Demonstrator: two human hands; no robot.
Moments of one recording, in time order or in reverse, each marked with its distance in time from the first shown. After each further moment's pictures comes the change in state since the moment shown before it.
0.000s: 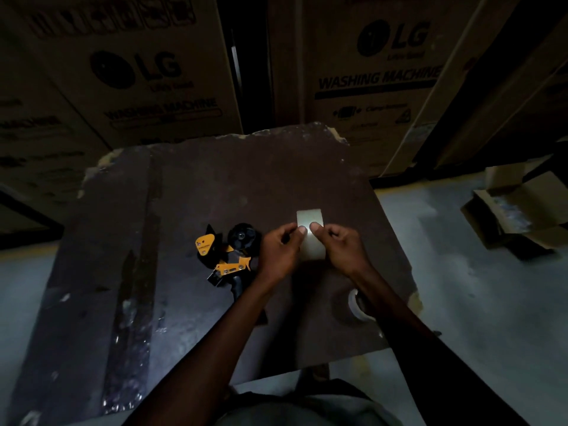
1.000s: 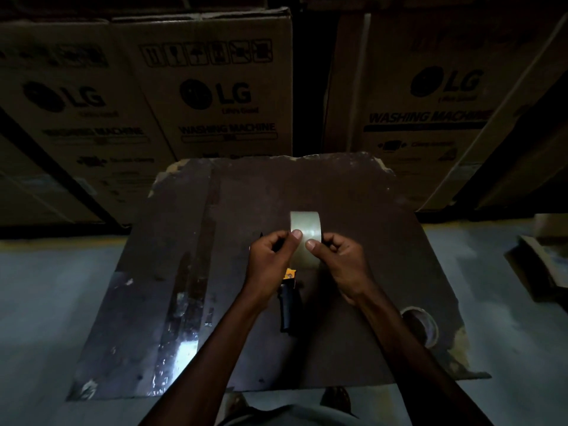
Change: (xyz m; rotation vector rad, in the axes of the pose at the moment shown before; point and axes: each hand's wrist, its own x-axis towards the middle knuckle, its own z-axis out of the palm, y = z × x) left_hand -0.056 0.057 -0.115 -0.148 0.154 0.107; right_hand -0.051 -0.076 0.099 0.379 -0.200 -0.037
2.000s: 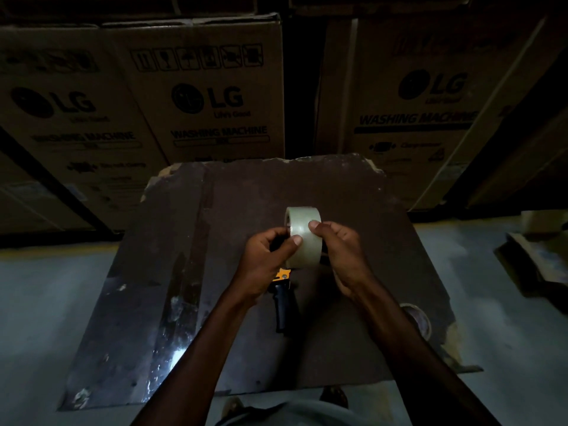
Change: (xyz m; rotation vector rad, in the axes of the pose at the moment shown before) left_hand -0.002 0.014 -0.007 -0.066 -0.194 -0.049; right_hand -0.002 -0.032 0.009 0.029 0.089 0.074
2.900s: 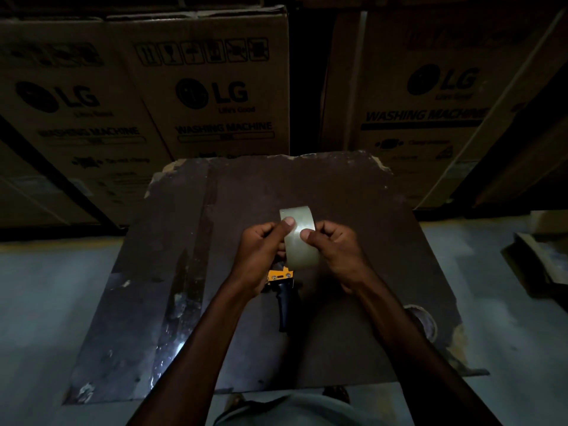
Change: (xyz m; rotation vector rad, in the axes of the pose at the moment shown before) left_hand 0.007 0.017 0.000 -0.060 0.088 -0.083; right_hand 0.001 -0.003 0.007 -0.101 -0.135 -0.036
